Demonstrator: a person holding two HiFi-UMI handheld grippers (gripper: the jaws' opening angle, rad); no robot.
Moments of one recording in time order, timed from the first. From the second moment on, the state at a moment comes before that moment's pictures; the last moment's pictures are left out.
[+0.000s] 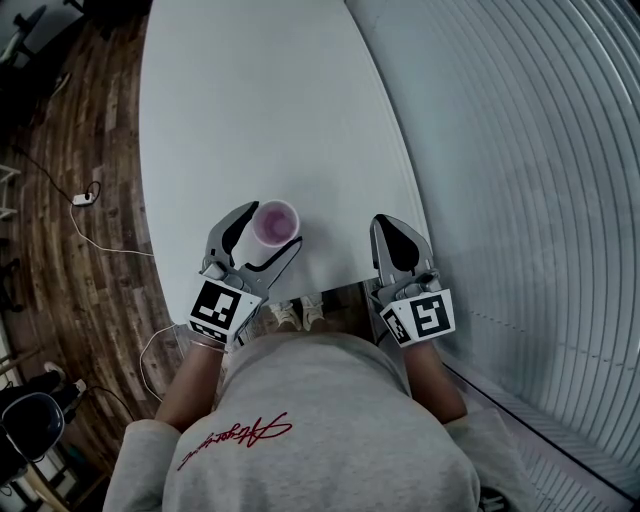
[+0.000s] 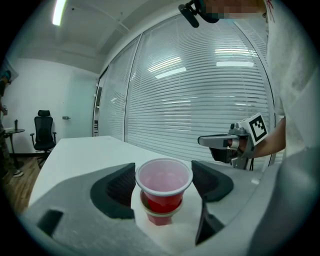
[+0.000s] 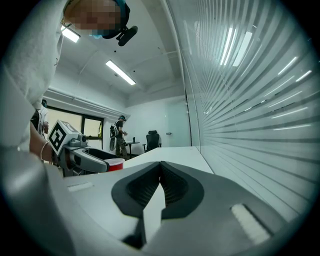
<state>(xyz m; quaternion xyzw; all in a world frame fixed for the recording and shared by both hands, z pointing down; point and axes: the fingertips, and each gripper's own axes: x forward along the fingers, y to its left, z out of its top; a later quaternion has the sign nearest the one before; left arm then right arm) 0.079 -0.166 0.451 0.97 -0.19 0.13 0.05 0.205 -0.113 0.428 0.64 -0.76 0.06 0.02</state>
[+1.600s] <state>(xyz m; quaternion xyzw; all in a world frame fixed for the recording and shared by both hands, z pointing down) 0.076 -0.164 0.491 0.97 -0.19 0.16 0.05 0.198 -0.115 0.430 0.64 -0.76 0.06 0.03</state>
